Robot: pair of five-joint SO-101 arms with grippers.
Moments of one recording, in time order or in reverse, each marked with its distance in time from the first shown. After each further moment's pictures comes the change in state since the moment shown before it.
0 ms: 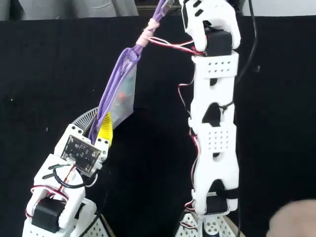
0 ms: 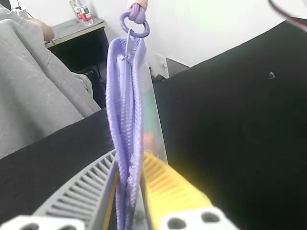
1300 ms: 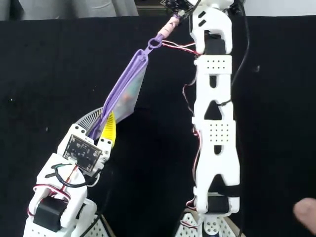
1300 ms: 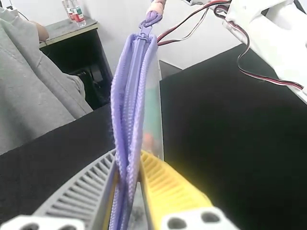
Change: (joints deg) left arm 0.2 0.0 1.7 -0.3 1.5; right arm 6.3 15.7 7.6 -35.6 25.8
